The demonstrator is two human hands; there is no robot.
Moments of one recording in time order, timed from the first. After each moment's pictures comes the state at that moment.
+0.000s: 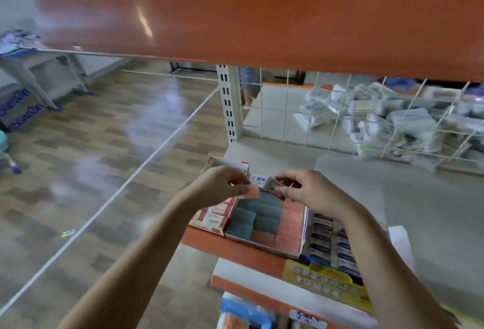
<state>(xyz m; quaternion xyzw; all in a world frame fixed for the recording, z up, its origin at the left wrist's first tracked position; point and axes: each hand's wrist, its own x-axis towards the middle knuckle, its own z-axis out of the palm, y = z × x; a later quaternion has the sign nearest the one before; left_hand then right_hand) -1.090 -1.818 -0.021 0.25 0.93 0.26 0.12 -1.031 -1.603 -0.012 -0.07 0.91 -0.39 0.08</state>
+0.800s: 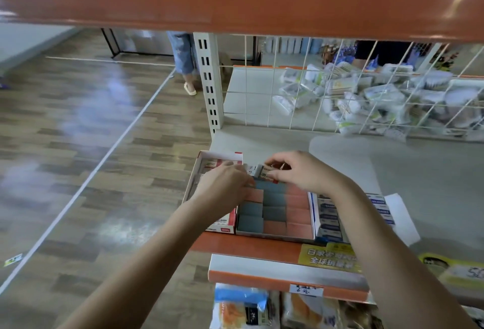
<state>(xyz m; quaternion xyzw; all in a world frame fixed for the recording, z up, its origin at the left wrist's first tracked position) -1.092 -1.822 -0.032 0.37 0.92 0.12 0.06 -1.046 -1.636 -0.009 -0.01 0.93 -0.35 0.09</state>
